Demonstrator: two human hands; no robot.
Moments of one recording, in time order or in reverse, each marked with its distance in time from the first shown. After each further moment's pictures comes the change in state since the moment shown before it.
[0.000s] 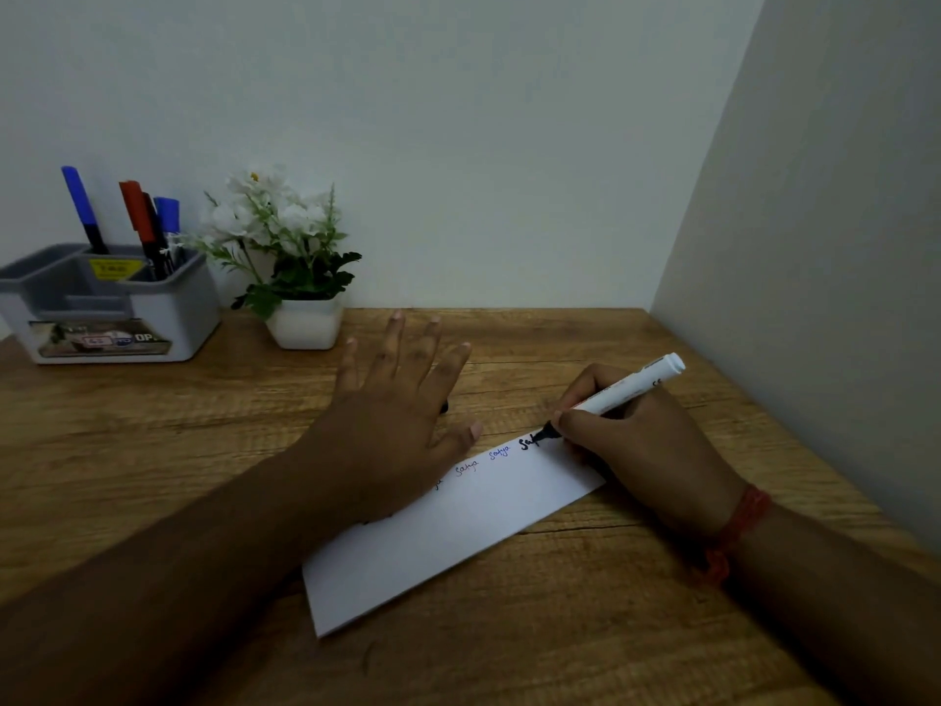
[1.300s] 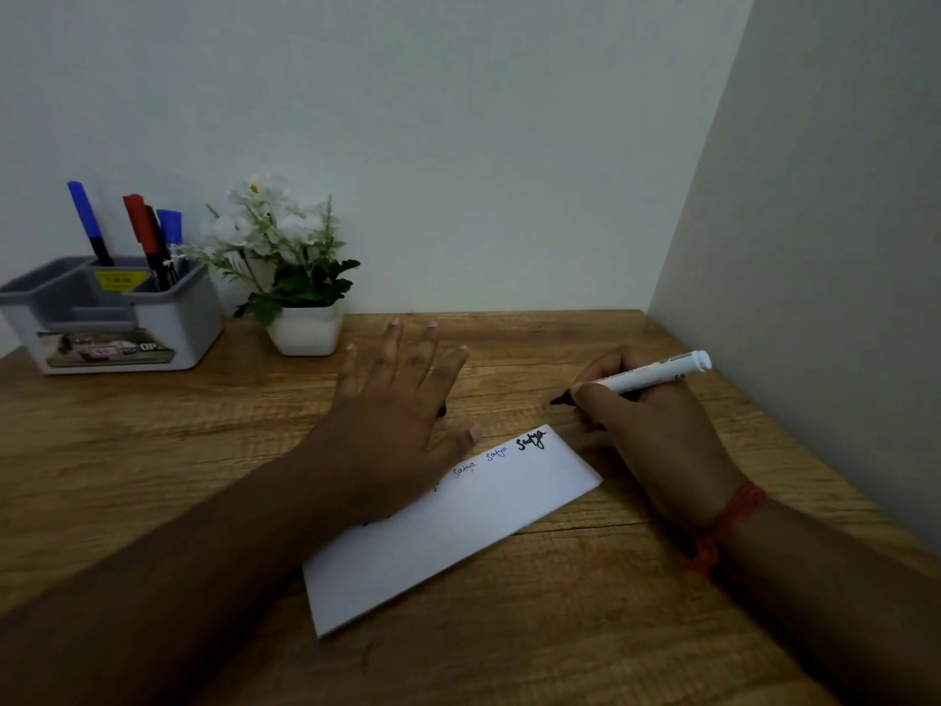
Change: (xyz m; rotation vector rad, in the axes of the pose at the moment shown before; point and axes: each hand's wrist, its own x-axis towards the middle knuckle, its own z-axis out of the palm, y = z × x) left_hand 0.000 -0.001 0.000 -0.012 -0.020 -0.007; right_hand 0.006 0.006 -0.003 0.165 0.197 0.019
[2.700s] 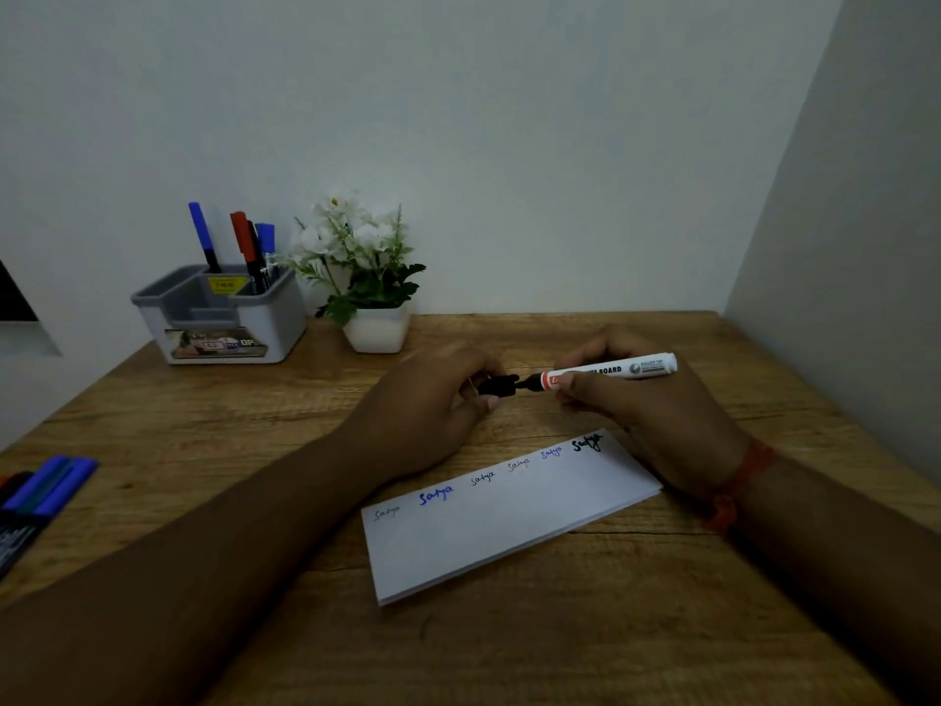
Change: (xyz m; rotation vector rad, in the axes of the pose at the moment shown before) left_hand -0.001 -0.014 -0.024 -0.375 0.245 0.099; right_hand 0.022 -0.011 0.026 0.310 -0.341 -0.072
